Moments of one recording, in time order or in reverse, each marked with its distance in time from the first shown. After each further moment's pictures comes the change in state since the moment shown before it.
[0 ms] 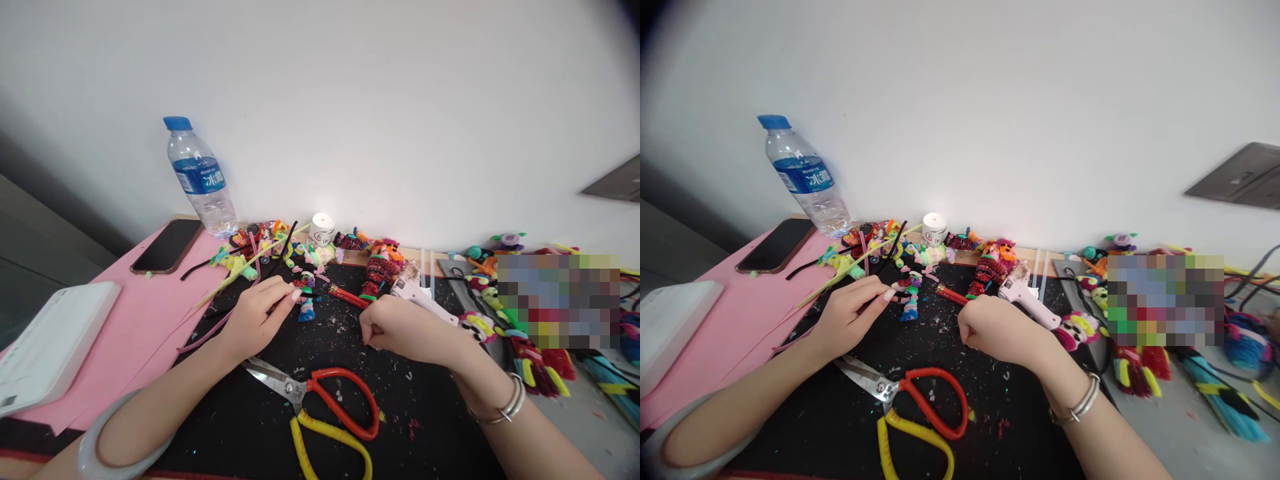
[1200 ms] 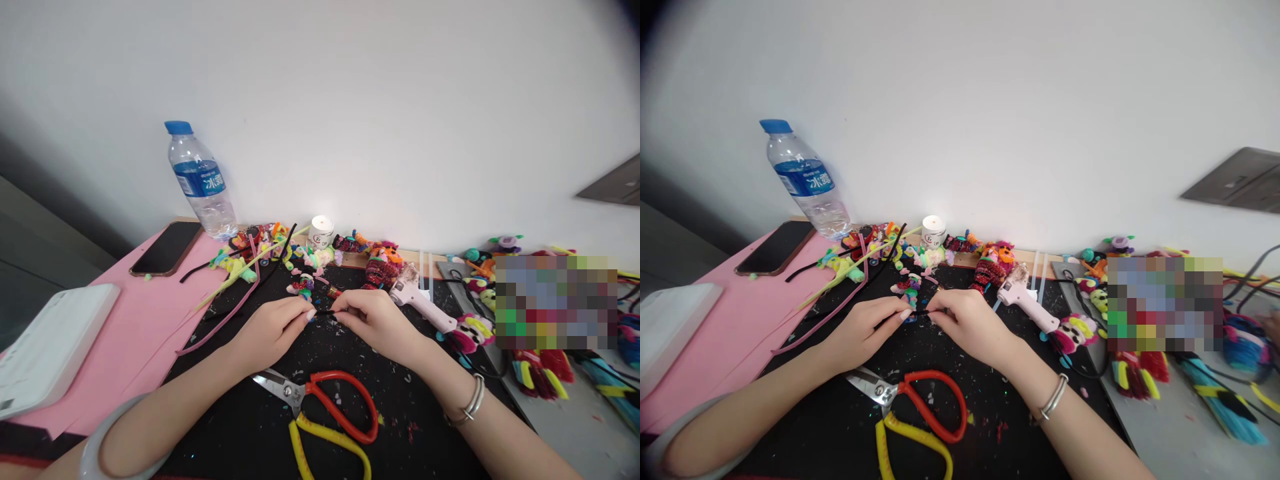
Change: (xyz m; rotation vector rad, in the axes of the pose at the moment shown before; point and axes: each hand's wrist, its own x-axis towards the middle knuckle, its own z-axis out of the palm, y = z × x) left_hand -0.004 0.006 0.012 -0.087 -0.275 0.015; right_hand 0.023 -0.012 0.024 0.330 0.481 -0.202
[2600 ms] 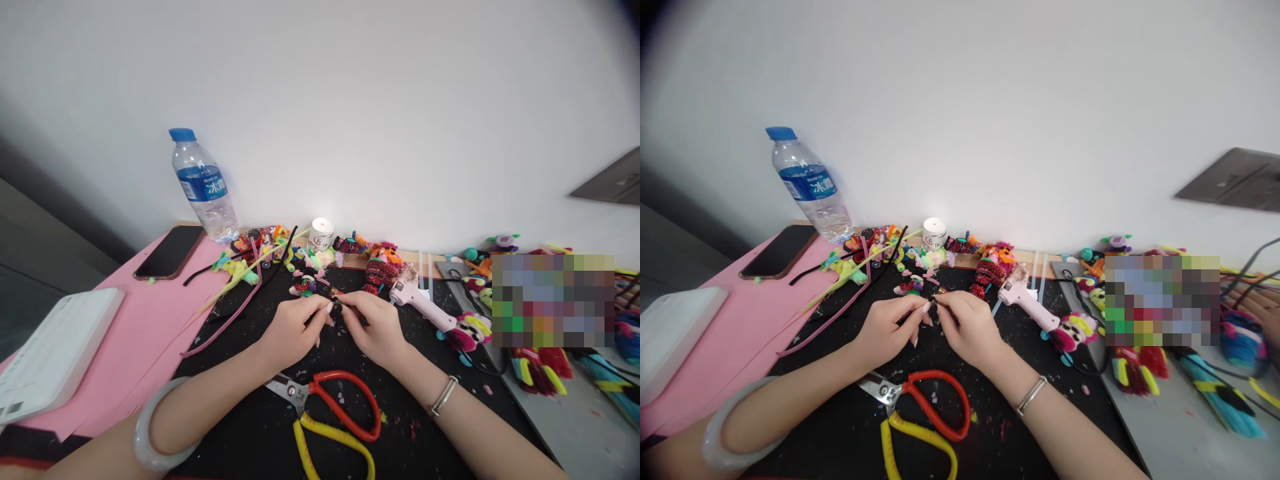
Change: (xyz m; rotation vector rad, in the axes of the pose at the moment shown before) left_hand 0.016 0.012 0.024 -0.183 0.149 -0.079; right_hand -0.013 0.014 0.032 -0.176 0.403 -0.122
